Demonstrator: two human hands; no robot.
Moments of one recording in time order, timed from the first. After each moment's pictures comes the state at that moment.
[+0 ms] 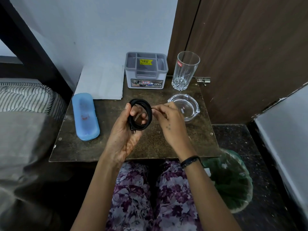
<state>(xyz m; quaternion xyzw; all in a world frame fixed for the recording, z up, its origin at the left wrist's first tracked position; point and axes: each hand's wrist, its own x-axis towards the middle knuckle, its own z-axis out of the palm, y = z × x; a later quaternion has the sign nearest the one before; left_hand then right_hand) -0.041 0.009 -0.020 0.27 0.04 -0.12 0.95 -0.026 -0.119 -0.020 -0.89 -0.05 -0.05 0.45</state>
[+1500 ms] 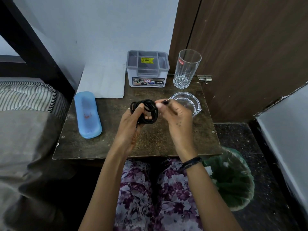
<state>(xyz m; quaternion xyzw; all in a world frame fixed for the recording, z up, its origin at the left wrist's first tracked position) -0.033 -0.003 -0.021 0.52 0.13 -0.04 0.84 -0.034 -0.117 -0.018 -0.72 0.02 -0.07 0.69</state>
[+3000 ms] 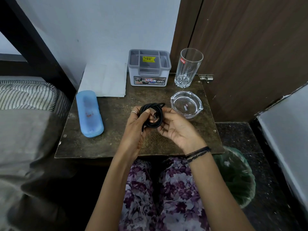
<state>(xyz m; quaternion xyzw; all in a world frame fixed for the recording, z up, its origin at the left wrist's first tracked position) -0.042 -0.007 -0.028 0.52 0.12 -0.08 0.85 -0.022 -0.117 -0.016 -0.50 0.23 0.22 0.81</state>
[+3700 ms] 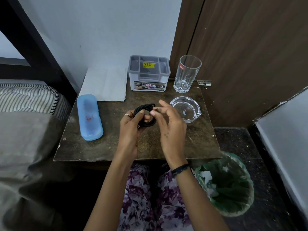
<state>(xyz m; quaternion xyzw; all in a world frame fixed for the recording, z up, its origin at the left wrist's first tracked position) -0.032 -0.005 -0.027 0.53 0.19 -0.01 0.83 -0.045 -0.100 -0.032 -0.84 -0.02 -0.19 0.51</state>
